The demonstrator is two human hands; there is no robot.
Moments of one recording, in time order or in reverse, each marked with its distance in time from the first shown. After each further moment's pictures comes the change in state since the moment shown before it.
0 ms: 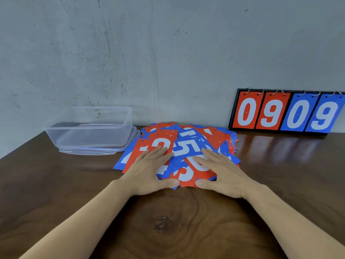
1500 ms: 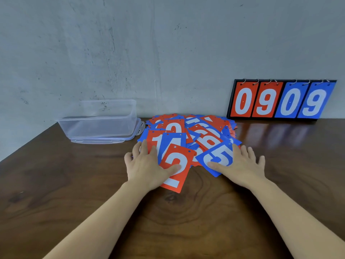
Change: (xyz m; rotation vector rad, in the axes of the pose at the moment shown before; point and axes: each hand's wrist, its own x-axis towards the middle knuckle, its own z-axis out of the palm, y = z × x) left_hand -0.045 0.030 0.006 0.125 0.172 -0.459; right_hand -0.041 -0.024 0.010 -0.012 0.176 0.682
